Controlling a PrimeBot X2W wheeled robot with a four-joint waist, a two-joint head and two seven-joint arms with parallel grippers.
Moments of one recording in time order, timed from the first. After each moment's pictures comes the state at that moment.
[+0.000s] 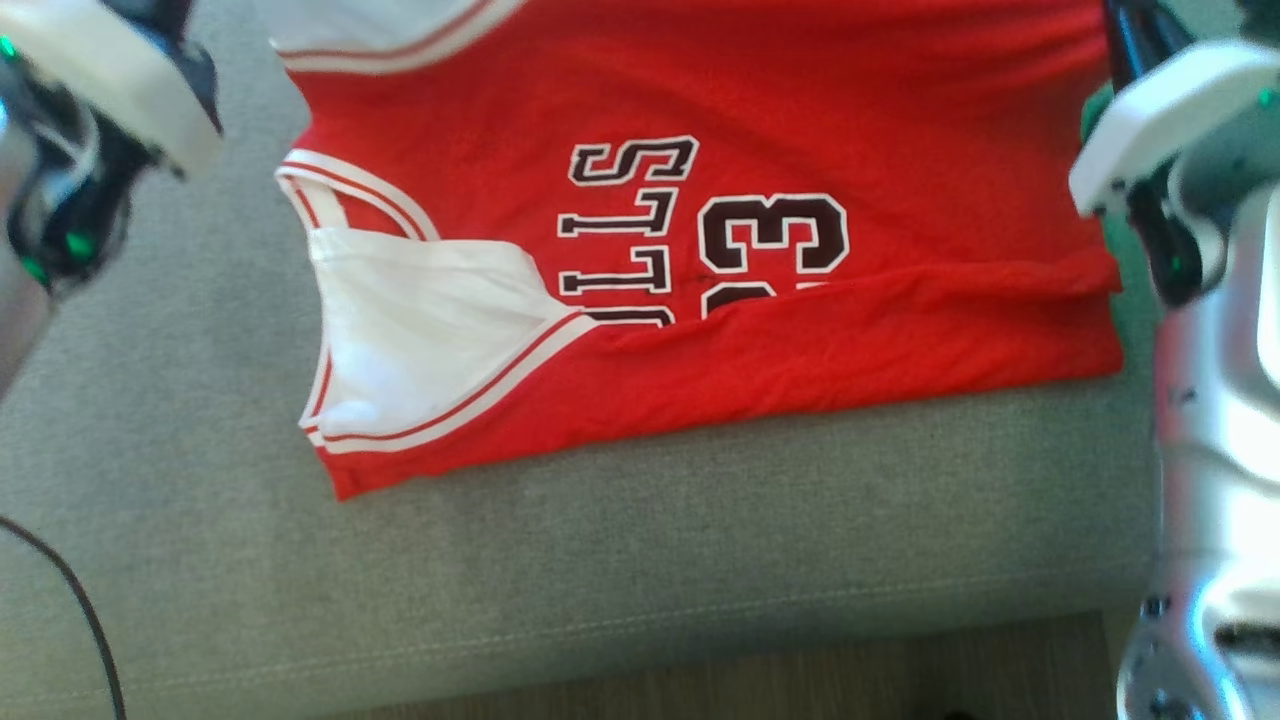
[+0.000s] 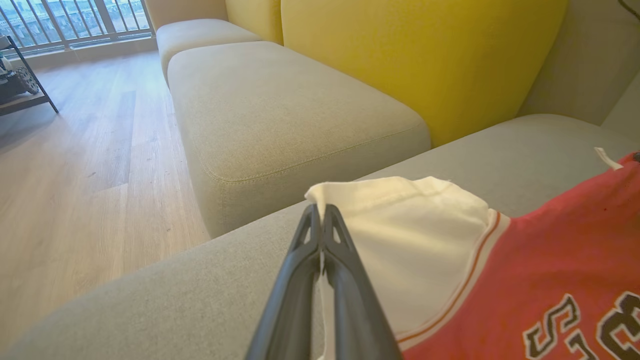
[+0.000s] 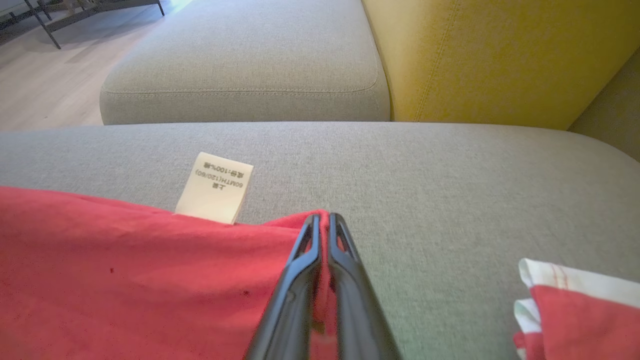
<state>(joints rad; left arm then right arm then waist) -1.20 0.65 -1.11 0.56 -1.00 -0.10 -0.24 -0.83 -0.06 -0.25 0.51 -0.04 0.13 0.18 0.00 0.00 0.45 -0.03</state>
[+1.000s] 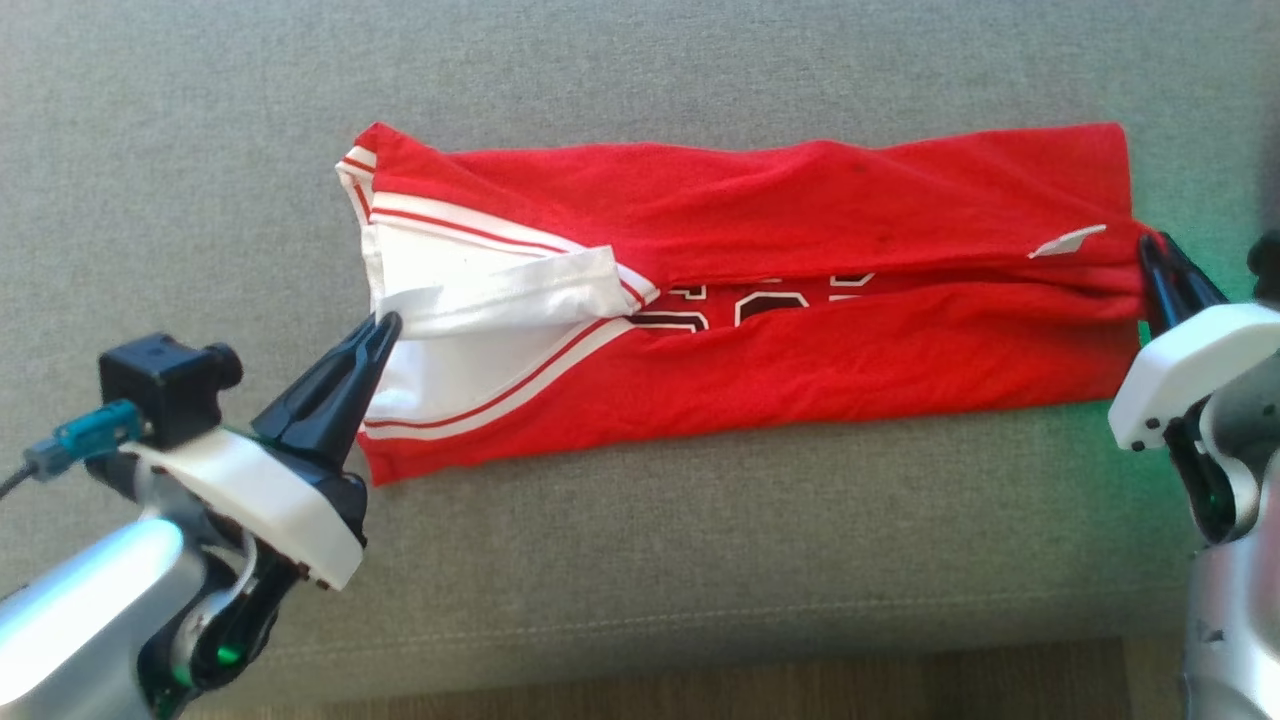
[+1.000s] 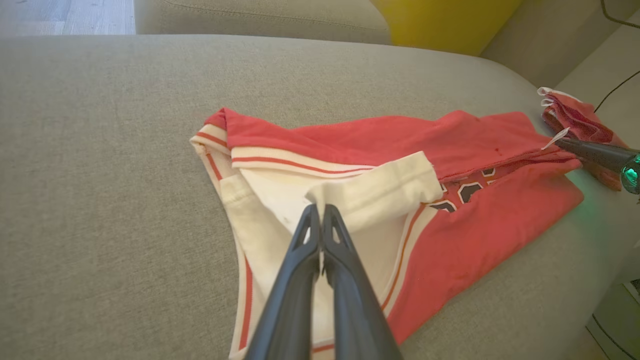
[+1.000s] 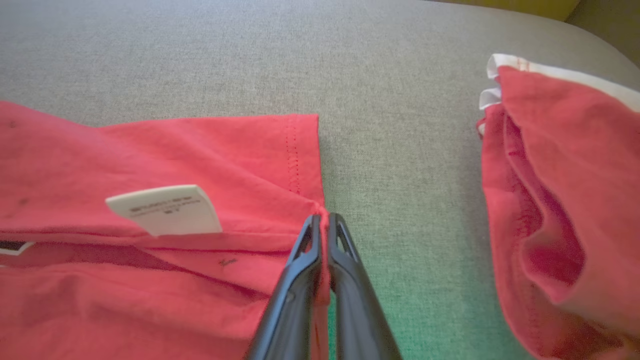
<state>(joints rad) -0.52 0.84 -1.00 -0.14 -1.06 0.20 -0.25 -0.35 -0.05 -0.31 0.11 -0.01 0.13 0.34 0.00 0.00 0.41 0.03</state>
